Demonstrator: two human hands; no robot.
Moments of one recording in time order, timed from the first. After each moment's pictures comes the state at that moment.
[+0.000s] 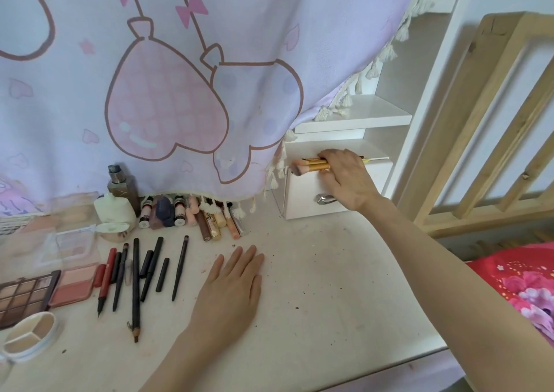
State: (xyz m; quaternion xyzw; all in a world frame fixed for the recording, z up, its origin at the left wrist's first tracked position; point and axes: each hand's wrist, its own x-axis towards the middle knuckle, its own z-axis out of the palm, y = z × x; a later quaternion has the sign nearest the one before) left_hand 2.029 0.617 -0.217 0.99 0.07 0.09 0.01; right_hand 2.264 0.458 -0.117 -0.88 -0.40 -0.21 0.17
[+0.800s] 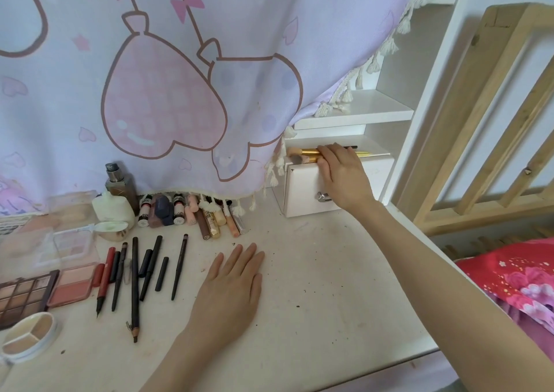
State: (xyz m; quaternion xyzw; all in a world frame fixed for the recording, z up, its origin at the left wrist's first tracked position) left_hand 2.029 0.616 -0.214 0.99 0.08 0.09 0.03; right_hand 2.261 0.477 -0.130 -0.86 -0.35 -0.31 0.20
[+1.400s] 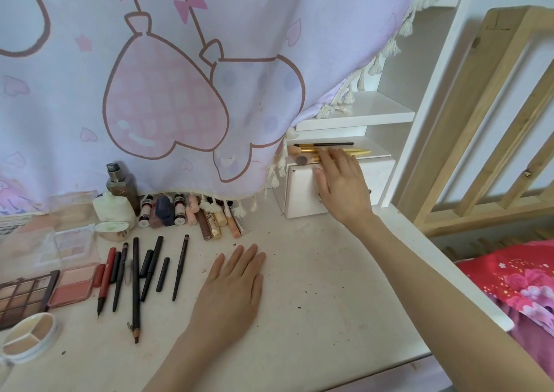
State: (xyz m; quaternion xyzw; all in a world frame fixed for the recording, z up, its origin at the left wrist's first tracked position) left_hand 2.027 0.615 -0.211 0.99 0.10 0.05 0.04; right_hand 2.241 0.475 -0.137 -0.89 -0.32 -0.28 0.16
